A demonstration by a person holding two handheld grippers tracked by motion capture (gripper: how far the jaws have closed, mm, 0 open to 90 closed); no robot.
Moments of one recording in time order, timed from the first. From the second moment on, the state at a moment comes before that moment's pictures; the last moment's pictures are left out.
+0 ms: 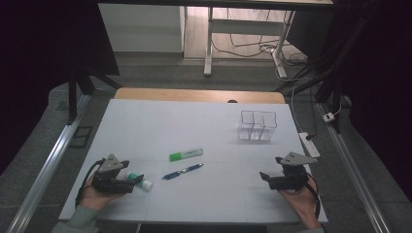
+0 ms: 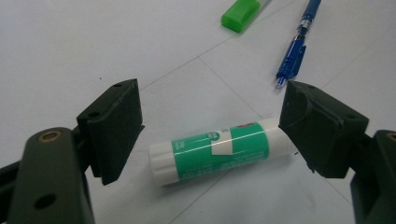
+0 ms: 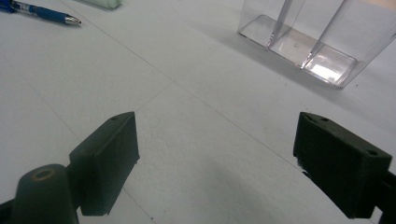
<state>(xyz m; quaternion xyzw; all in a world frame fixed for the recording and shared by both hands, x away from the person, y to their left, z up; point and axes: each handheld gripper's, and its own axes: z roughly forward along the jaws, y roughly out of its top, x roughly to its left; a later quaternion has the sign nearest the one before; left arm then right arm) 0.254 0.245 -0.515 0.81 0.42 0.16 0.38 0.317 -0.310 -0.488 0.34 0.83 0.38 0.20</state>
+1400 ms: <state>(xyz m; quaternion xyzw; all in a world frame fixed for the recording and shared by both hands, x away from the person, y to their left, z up) 0.261 0.242 -0.514 0.81 0.41 0.17 0.38 0.333 -0.313 -0.477 0.37 0.82 0.40 0.20</state>
